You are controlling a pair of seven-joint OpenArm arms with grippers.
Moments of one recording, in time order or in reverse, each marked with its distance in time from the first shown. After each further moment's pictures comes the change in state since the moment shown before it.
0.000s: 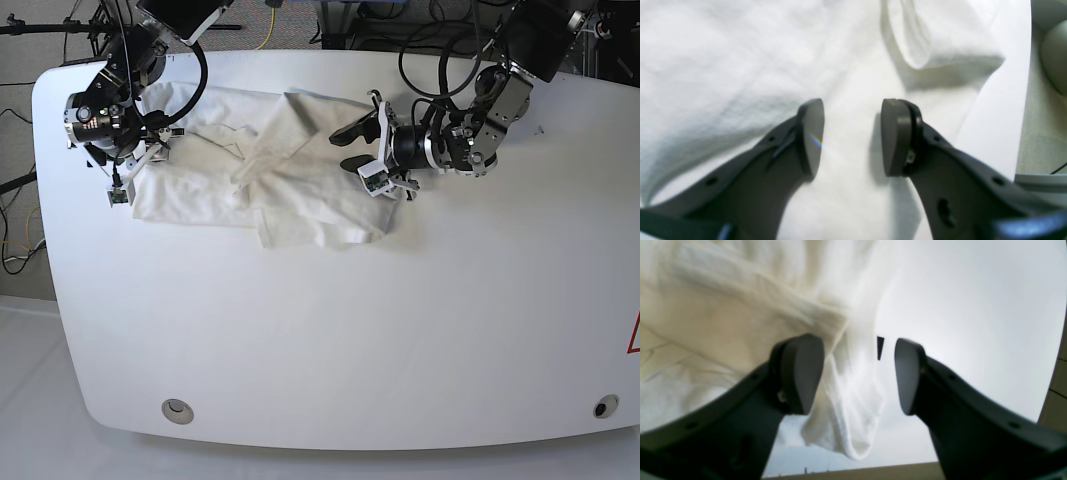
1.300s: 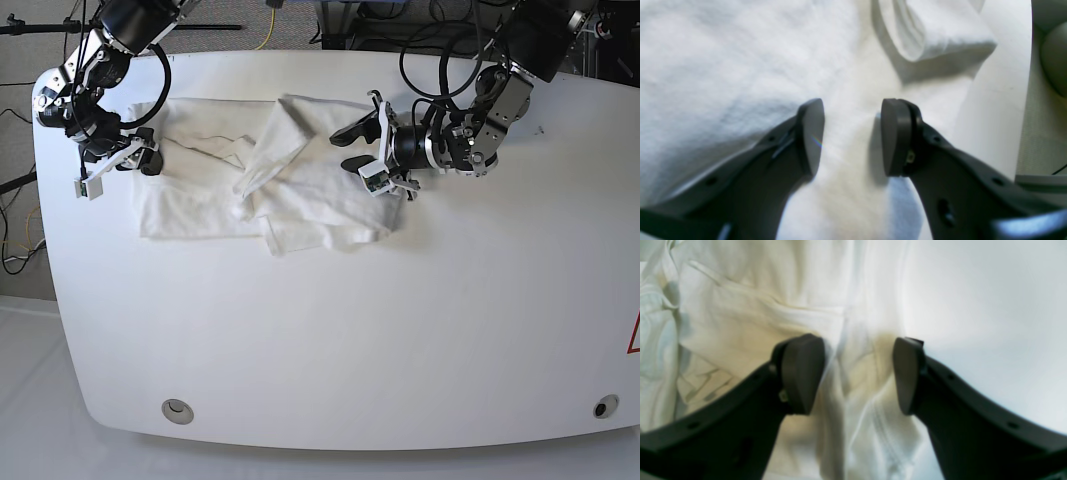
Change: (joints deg) left arm 0.1 -0.1 0.0 -0.1 0.0 0.0 -0.1; right arm 1.9 10.2 10.6 -23.2 30.1 0.3 4.5
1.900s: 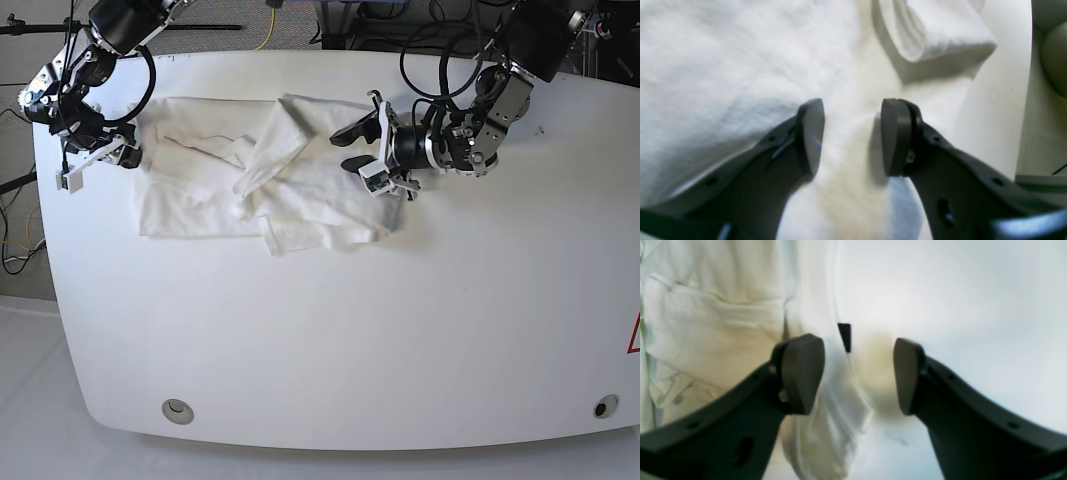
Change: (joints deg) left arm 0.0 0.0 0.0 0.0 0.0 0.0 0.0; right arm 0.7 2.3 3.4 -0.4 -1.8 -0.3 -1.7
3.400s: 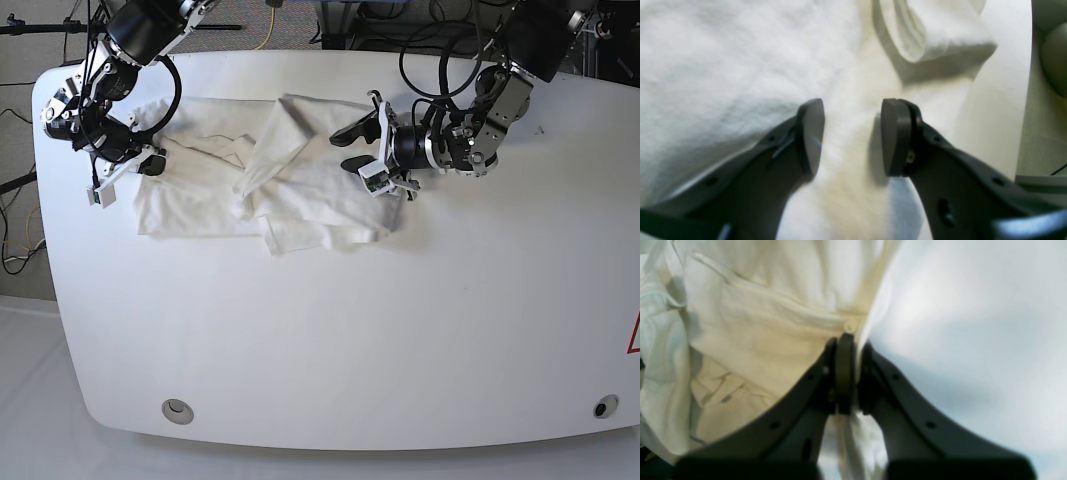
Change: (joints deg) left arm 0.0 0.0 0.0 -0.1 0.0 0.0 -0.1; right arm 2.5 -4.2 -4.3 0.1 0.7 -0.1 -4.3
